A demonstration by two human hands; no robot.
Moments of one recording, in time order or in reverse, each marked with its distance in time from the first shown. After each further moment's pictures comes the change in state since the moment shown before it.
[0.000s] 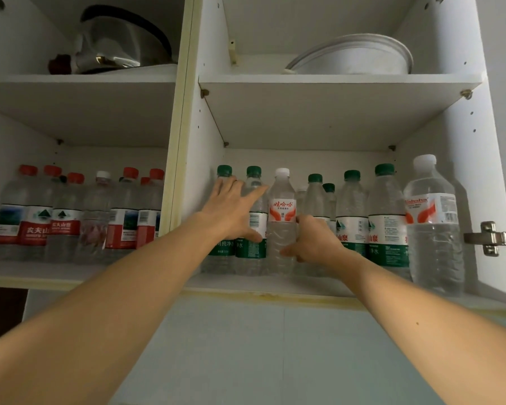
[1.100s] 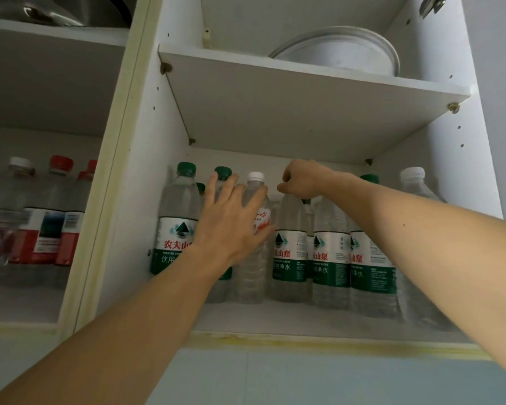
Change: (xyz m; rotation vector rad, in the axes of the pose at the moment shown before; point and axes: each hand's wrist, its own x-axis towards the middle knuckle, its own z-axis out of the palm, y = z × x) left_hand 0.034 0.051 0.046 -0.020 0.501 0.030; right_hand 0.106 -0.015 -0.101 -0.556 0.081 -0.085
